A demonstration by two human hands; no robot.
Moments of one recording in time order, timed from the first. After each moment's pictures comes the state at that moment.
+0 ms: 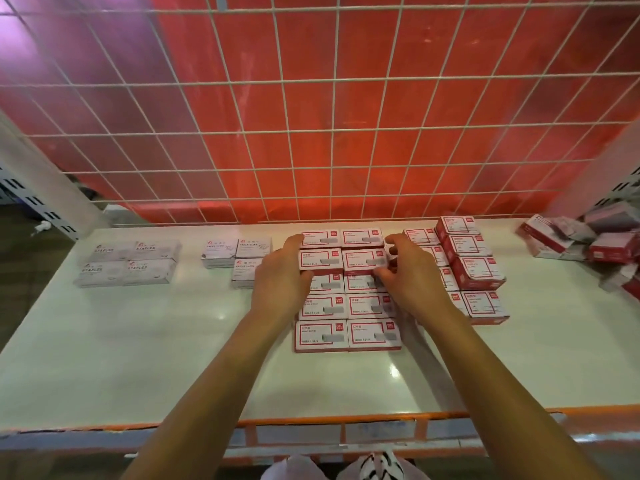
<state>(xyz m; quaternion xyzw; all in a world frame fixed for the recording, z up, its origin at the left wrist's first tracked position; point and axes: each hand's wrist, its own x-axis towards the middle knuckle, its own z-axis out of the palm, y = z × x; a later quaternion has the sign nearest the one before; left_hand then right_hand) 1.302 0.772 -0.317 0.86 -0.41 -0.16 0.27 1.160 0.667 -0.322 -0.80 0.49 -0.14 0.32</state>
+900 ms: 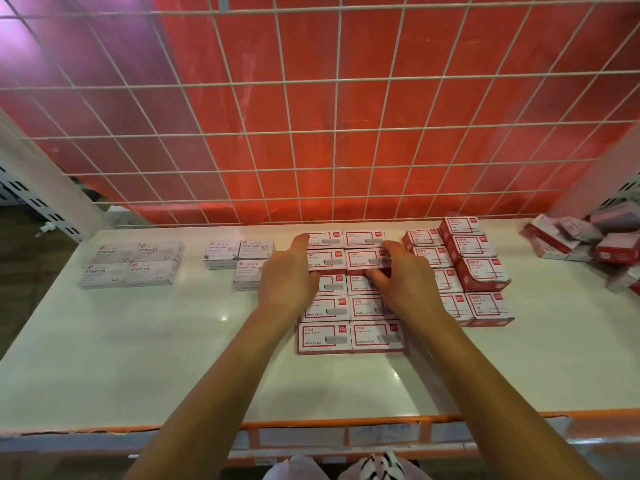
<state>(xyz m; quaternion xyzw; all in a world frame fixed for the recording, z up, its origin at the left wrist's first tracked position) 1.303 0.763 -0.320 0.87 -0.41 -0.14 0.22 1.167 0.679 -0.322 -0.82 0.48 -0.14 0.28</state>
